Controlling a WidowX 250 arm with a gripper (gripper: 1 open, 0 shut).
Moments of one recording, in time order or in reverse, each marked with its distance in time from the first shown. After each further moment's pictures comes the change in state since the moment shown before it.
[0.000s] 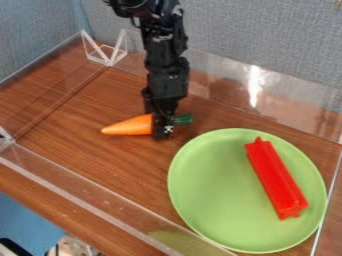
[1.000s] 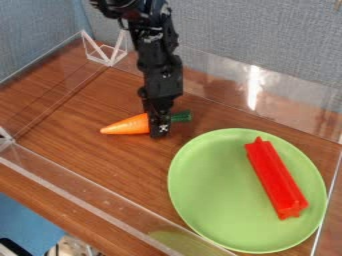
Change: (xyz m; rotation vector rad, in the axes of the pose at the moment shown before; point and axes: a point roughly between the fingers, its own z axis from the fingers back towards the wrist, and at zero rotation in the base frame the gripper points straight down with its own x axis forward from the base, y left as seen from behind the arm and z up) arm -0.005 0.007 0.005 0.017 -0.077 -0.021
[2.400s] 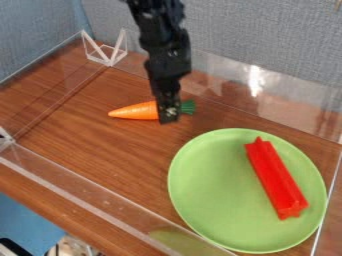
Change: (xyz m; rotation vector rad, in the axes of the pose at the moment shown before) arm 0.016 -0.015 0.036 0.126 -0.095 -0.045
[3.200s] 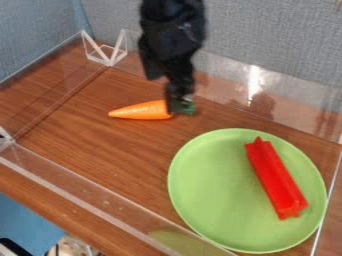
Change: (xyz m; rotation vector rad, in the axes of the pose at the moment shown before) arm -0.009 -0.035 0.074 0.115 -0.014 0.222
